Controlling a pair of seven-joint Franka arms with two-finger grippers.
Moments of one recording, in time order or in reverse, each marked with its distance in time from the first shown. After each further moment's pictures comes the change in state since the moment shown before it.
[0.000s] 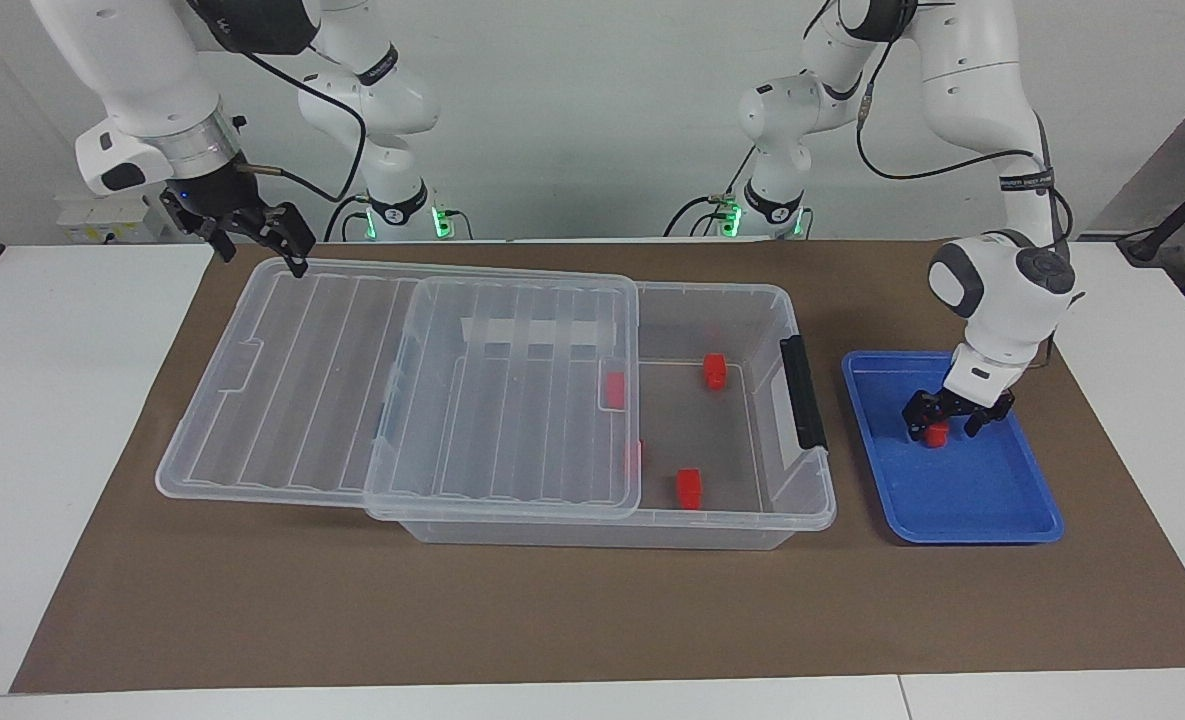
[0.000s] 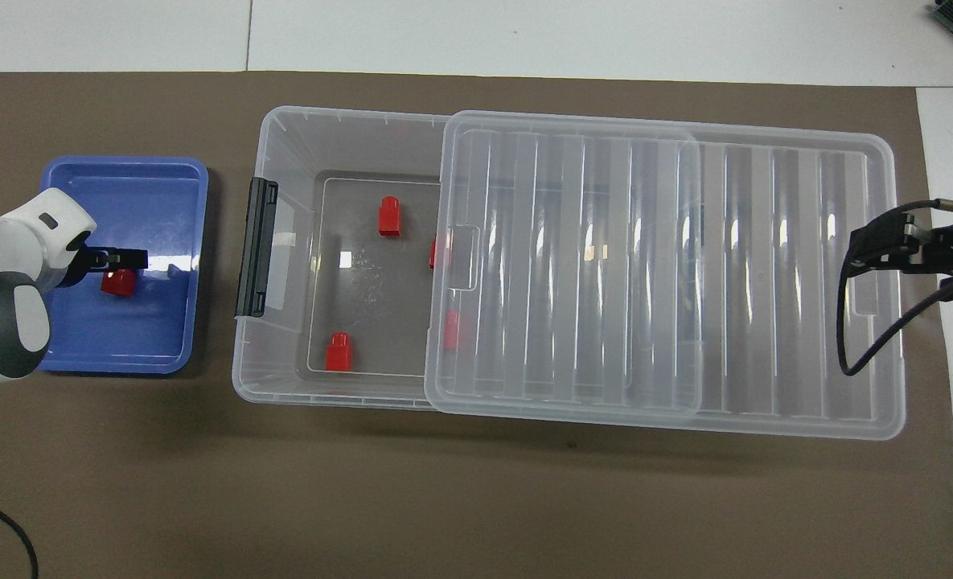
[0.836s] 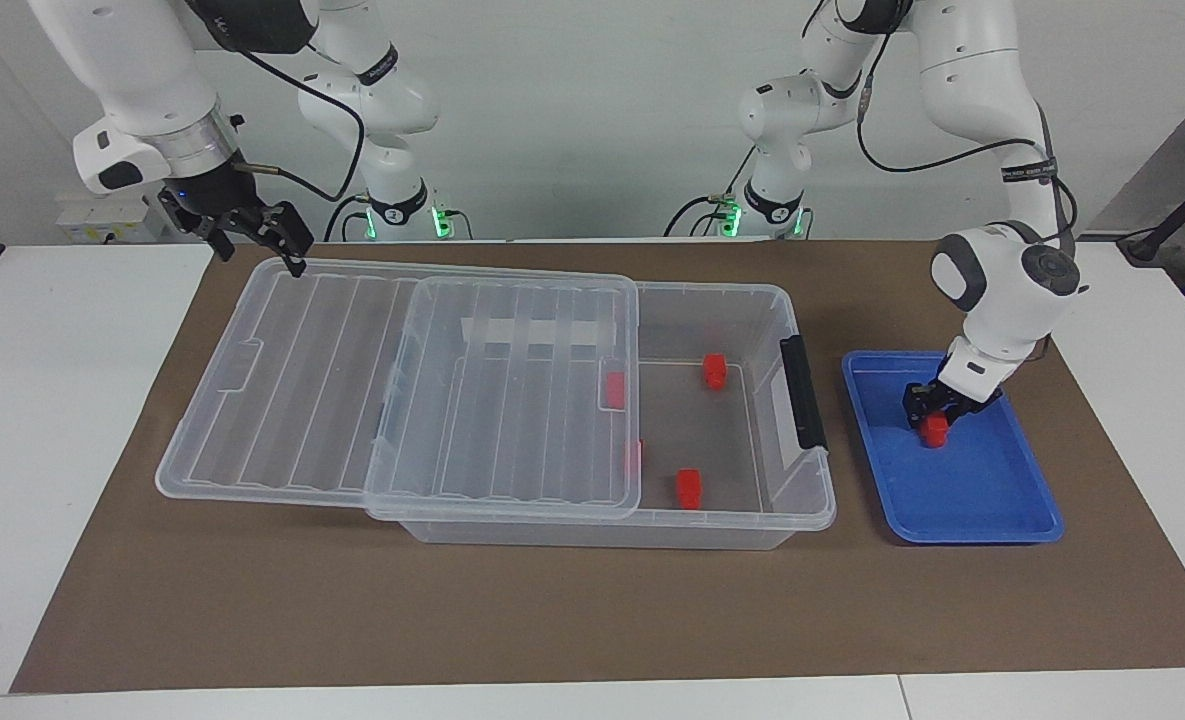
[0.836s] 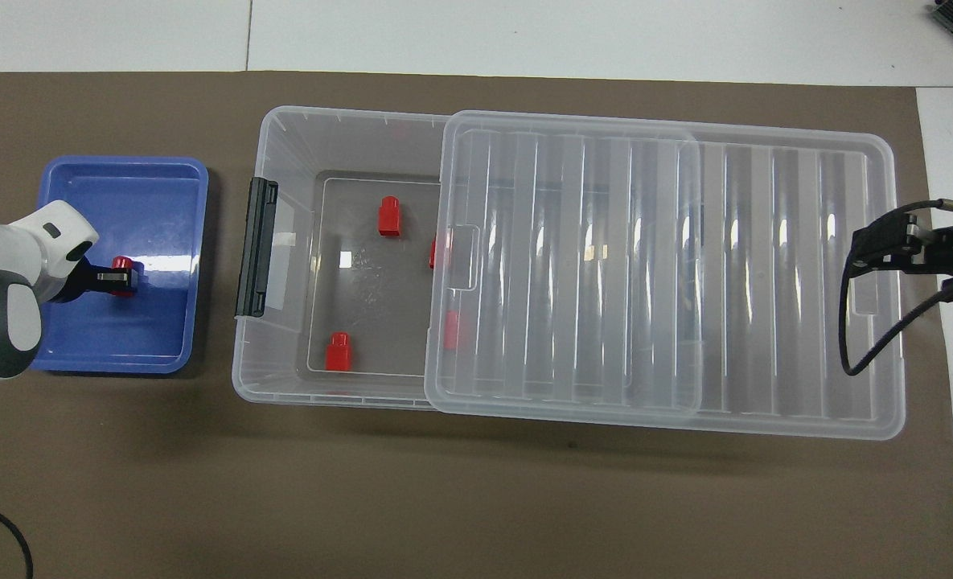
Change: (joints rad) left arm 0.000 -0.051 -0.010 0.009 0.000 -0.156 0.000; right arm -0.002 -0.002 -0.002 -0.001 0.001 0.000 0.000
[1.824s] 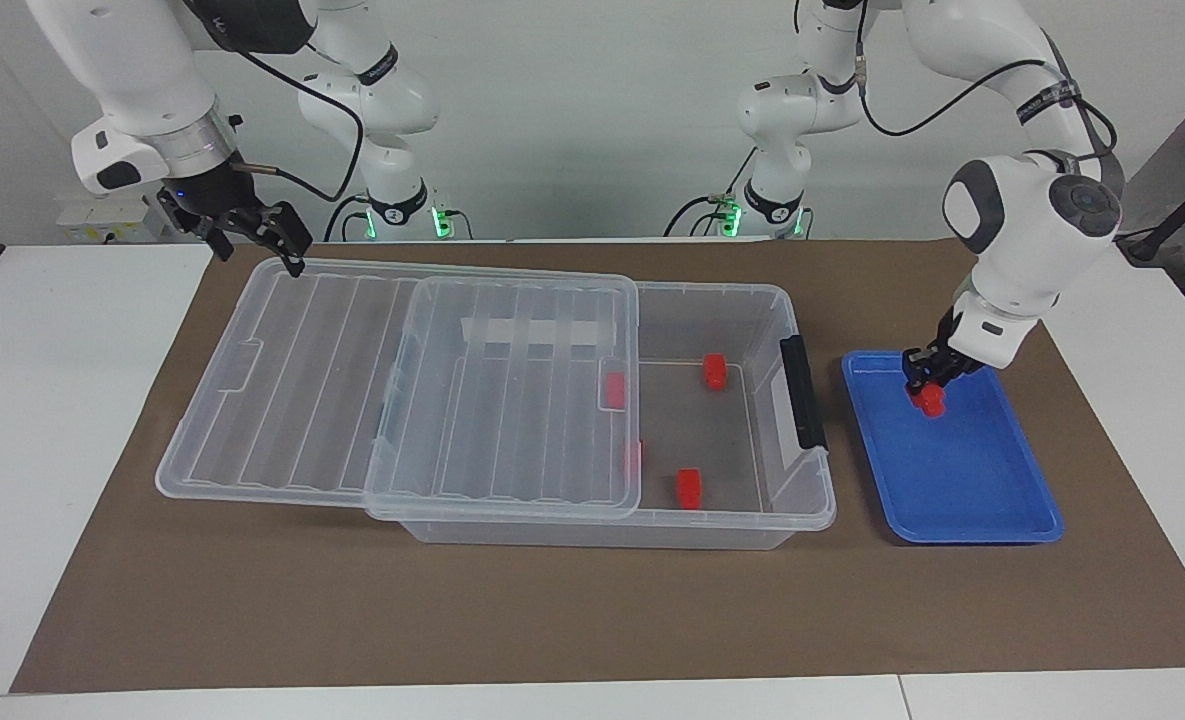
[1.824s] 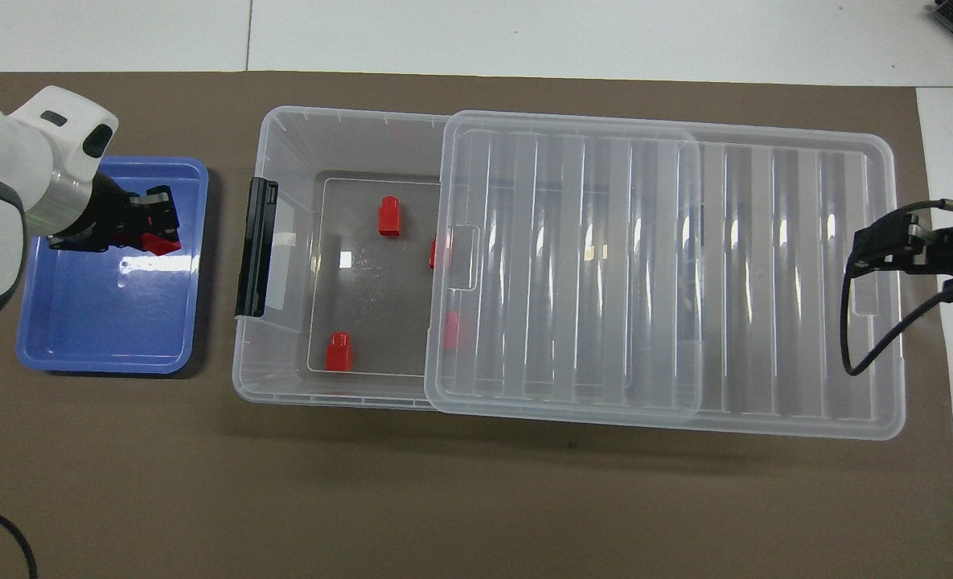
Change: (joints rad) left arm -0.262 -0.103 -0.028 0.404 -0.066 -0.537 -0.619; right arm -0.002 0.000 -0.001 -0.001 0.000 0.000 0.000
